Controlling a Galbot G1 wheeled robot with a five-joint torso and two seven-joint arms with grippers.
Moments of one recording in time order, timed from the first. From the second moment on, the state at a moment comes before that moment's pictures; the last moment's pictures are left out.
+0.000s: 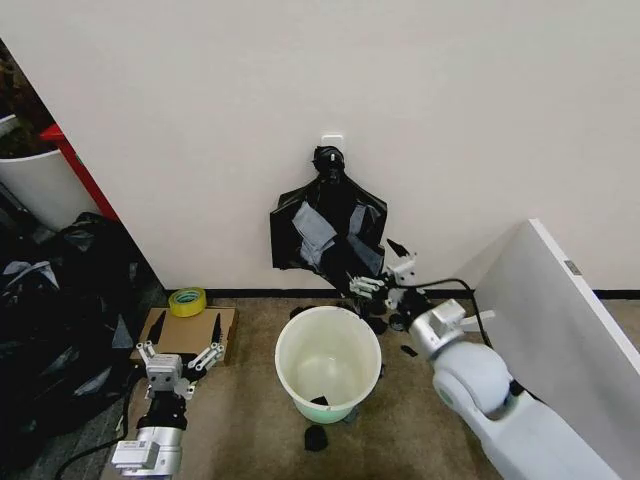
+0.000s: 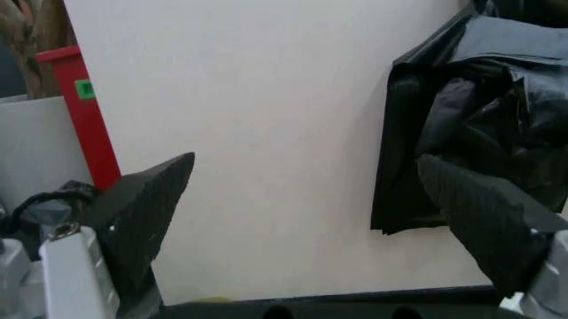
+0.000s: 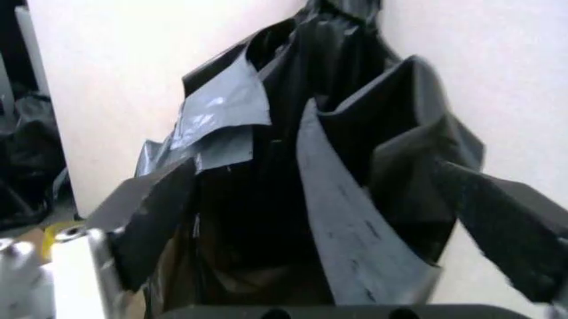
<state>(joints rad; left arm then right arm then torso) 1.77 -1.38 -0.60 -2.17 -0.06 -0.32 -0.08 -1.03 1.00 0.08 2.05 0.35 -0.17 0.11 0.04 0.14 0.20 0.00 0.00</state>
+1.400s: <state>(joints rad) 1.71 -1.27 -0.56 -2.17 -0.14 -0.30 -0.07 -1.08 0.83 0.14 2.12 0.48 -0.18 0.08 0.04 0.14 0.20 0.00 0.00</state>
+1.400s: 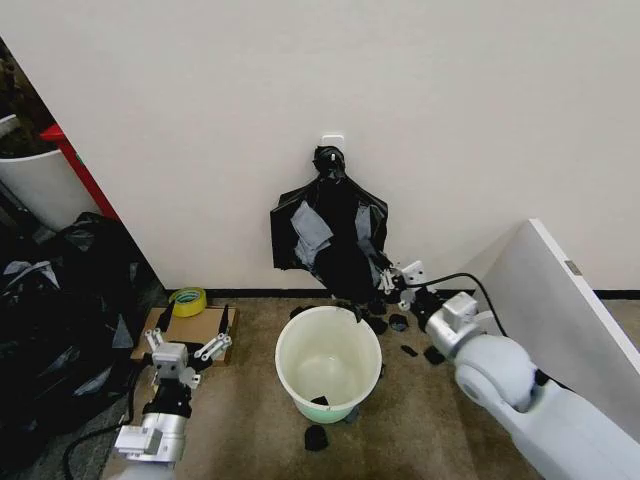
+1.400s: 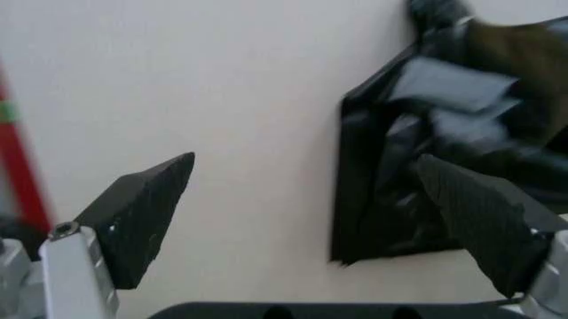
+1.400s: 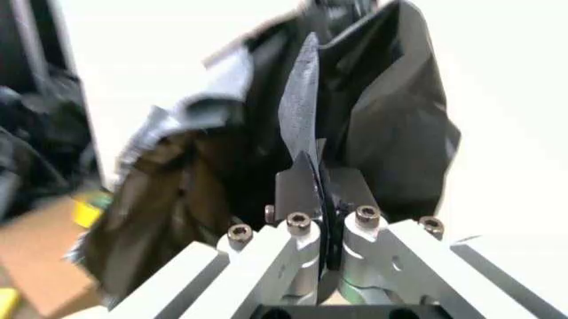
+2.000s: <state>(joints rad) 1.30 -0.91 -0.32 -2.14 -0.60 -0.11 -0.06 -1.16 0.78 0.17 2.23 0.50 -0.03 -0.01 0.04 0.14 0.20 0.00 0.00</state>
